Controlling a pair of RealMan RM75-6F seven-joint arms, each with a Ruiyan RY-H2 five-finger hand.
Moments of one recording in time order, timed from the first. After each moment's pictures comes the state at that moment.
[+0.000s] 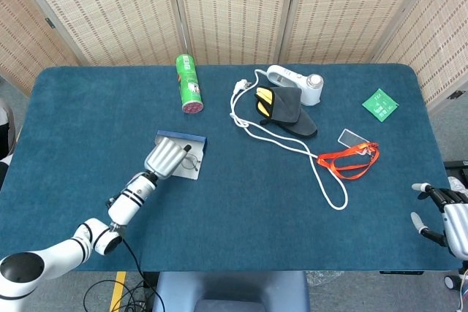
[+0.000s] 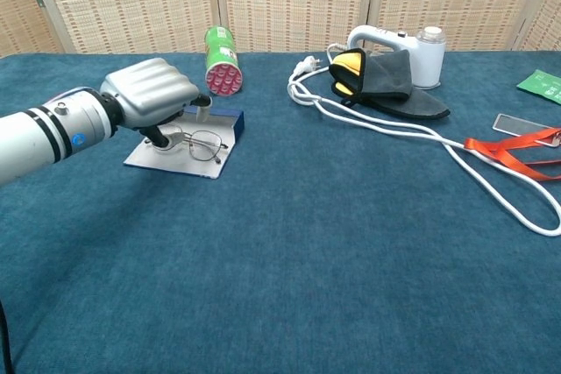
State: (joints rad) left arm -0.88 -1.75 -0.12 -0.88 1.43 0.95 0.44; right arm 0.02 -1.06 0.05 -1.56 -1.55 1.55 0.16
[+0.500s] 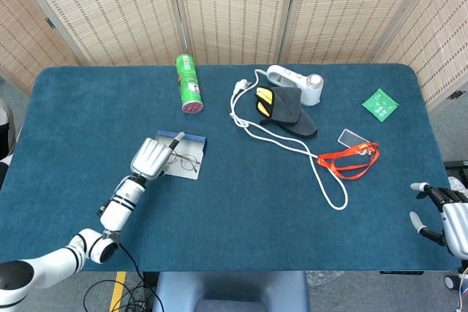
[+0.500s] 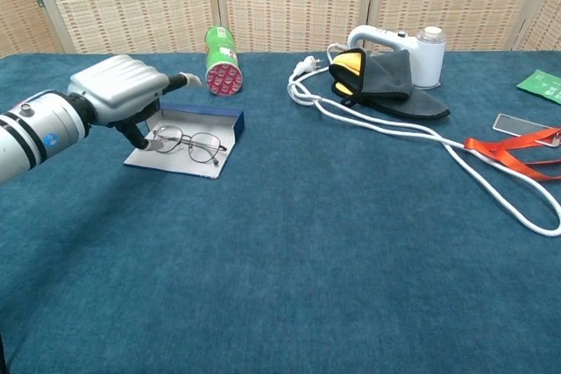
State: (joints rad) left arm -0.80 -1.74 -0.15 -0.95 1.34 1.02 0.41; right arm 0.02 -1.06 0.05 -1.56 -1.55 1.54 0.16
